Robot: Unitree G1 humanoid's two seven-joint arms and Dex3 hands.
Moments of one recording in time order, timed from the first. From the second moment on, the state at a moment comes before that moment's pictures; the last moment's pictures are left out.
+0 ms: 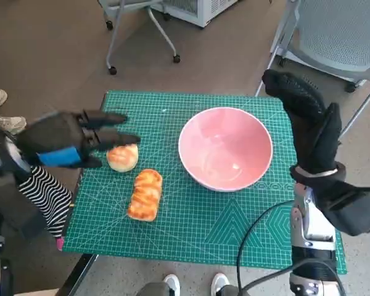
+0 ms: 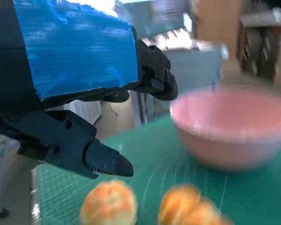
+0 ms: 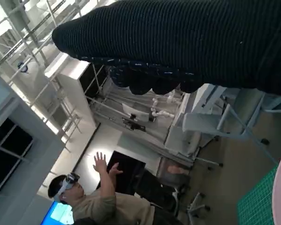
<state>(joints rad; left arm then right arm) -0.71 0.83 -0.01 0.73 0.46 -1.29 -0.55 -0.51 -0.15 -0.12 0.23 0.23 -0.51 0.32</state>
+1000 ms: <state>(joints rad) -0.77 0.79 -0.31 0.82 0.91 -1.34 -0.10 -0.49 -0.15 -0.13 0.21 0.24 -0.50 0.31</state>
